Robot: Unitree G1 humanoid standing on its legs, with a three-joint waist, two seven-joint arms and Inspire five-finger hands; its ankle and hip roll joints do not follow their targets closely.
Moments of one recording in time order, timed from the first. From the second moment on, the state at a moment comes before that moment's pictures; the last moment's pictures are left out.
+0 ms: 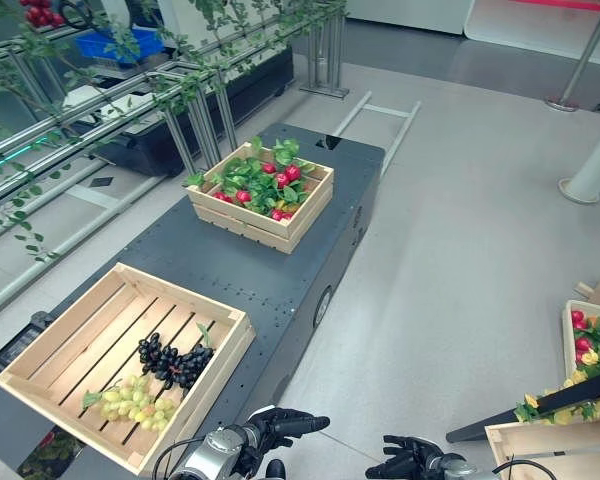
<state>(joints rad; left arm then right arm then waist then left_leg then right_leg) -0.02 0.33 -0.47 0.74 -0.19 0.18 -0.30 -0.02 -0.28 0.41 0.98 0.28 0.18 0.19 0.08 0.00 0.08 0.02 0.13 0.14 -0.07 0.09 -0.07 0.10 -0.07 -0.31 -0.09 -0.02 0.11</state>
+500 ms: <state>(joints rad) -0.05 0.34 -0.50 0.64 -0.17 0.19 -0.33 -0.01 -0.32 0.40 1.01 0.29 0.18 0.18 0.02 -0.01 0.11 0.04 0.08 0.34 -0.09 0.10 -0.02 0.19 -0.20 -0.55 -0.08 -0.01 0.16</state>
